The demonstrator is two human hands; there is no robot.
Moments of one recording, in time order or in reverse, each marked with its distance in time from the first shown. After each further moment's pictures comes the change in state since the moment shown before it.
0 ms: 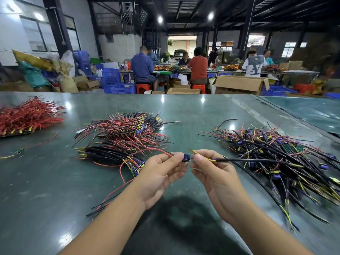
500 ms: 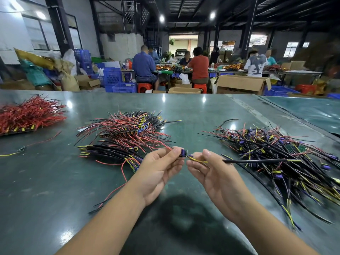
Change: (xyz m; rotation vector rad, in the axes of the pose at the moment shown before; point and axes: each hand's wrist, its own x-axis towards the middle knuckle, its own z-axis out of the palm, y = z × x) left_hand 0.004 0.004 -0.004 -0.103 0.025 0.050; right_hand 0.004 -0.003 -0.001 0.179 -0.073 0.090
